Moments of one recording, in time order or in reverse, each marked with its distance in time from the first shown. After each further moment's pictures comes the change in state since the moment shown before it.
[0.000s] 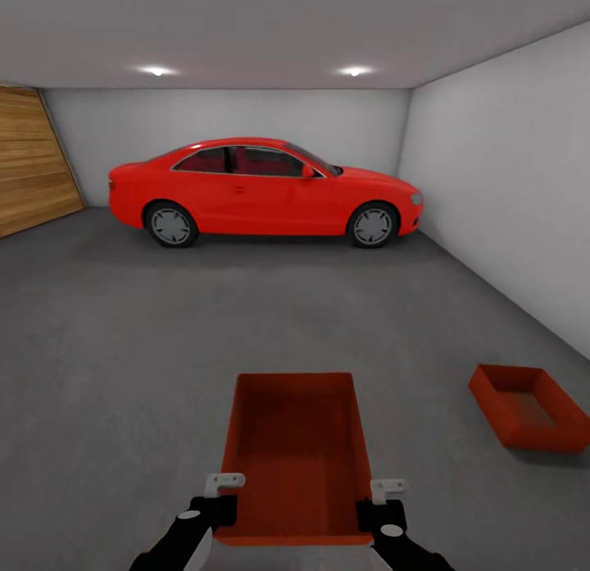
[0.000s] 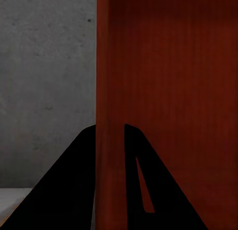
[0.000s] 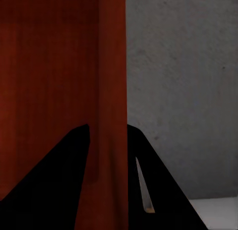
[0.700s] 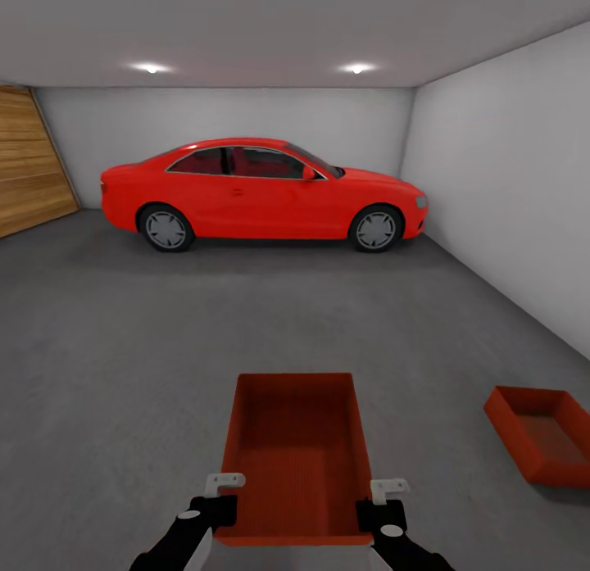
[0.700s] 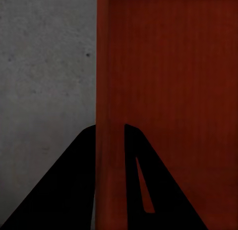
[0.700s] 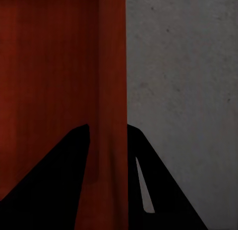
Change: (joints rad) left arm 0.000 0.000 0.000 0.001 0.000 0.000 0.000; right arm 0.000 0.000 0.000 0.000 0.000 0.000 0.000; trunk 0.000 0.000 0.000
